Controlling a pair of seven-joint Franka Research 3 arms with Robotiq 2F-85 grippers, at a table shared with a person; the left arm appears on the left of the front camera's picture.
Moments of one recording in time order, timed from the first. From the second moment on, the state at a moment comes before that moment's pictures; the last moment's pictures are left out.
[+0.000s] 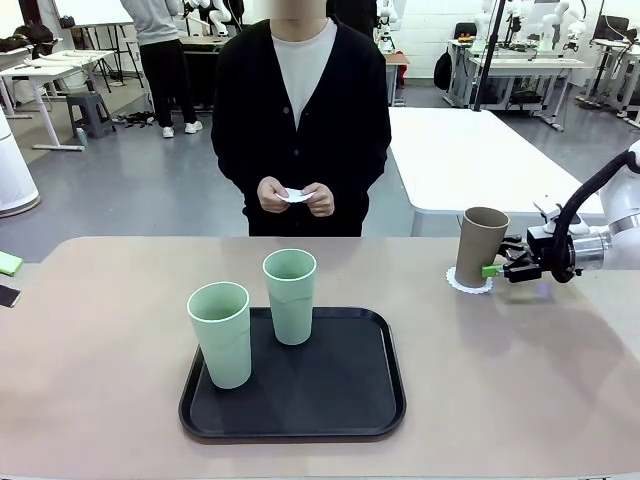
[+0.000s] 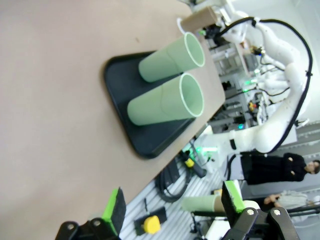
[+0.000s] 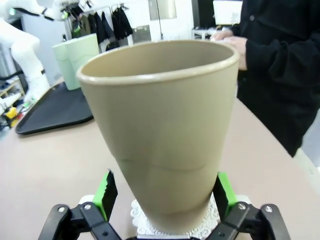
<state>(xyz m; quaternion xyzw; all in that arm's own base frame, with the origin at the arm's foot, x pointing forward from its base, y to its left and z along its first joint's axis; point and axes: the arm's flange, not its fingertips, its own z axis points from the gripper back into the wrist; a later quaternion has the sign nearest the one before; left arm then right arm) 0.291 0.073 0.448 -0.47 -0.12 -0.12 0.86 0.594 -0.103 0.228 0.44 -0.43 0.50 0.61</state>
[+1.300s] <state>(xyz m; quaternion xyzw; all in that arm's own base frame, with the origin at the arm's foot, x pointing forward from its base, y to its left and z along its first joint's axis) 0.291 0.073 0.448 -0.47 -0.12 -0.12 0.87 0.477 -0.091 0.420 0.17 -0.26 0.43 0.85</state>
